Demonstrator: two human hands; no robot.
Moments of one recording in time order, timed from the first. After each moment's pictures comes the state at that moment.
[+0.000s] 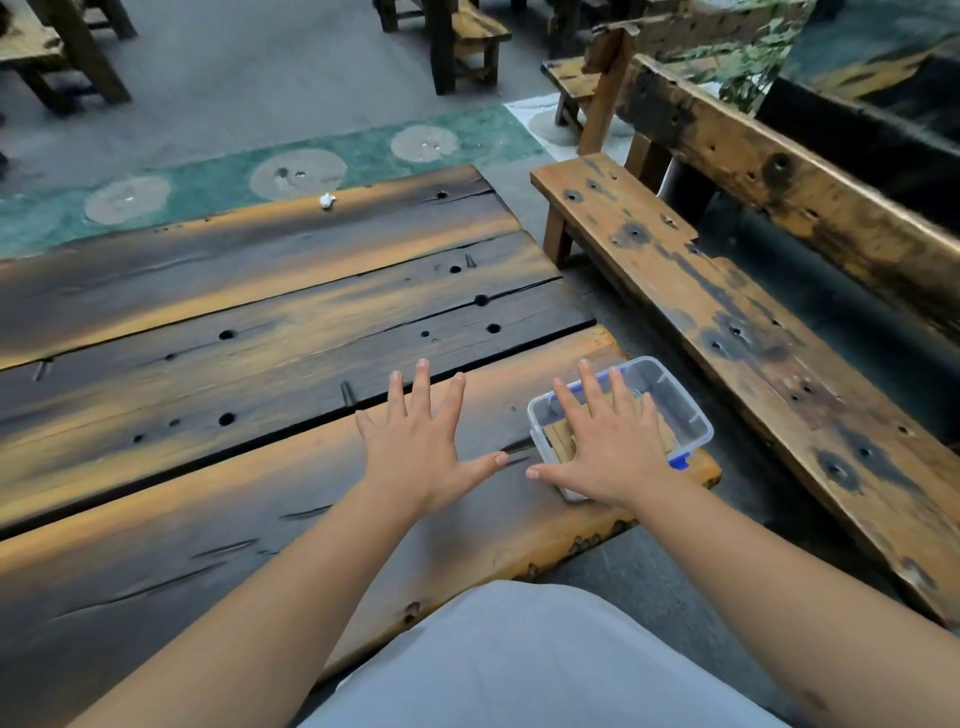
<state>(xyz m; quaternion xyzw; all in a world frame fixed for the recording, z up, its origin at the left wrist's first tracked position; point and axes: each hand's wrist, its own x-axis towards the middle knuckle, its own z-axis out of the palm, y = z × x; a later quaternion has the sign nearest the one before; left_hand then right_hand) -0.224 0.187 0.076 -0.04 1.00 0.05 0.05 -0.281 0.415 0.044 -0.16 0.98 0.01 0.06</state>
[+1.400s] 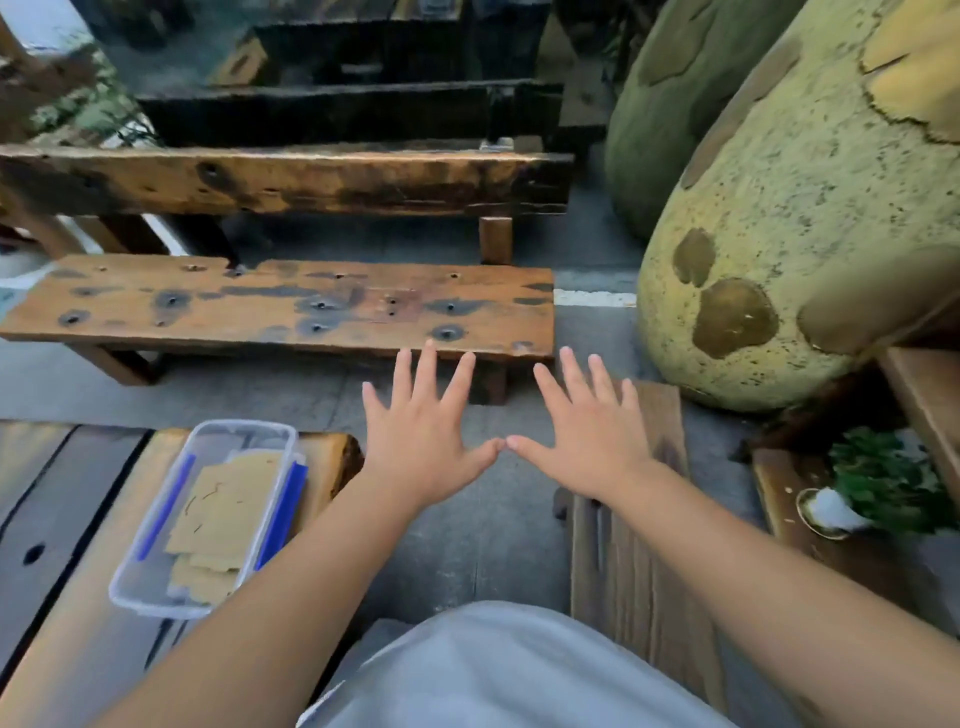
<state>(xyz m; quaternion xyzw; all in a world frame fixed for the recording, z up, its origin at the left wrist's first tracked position) -0.166 0.595 0.093 0.51 0.86 0.04 -0.03 -0.012 0.724 0.076 0.37 0.93 -0.03 0.02</state>
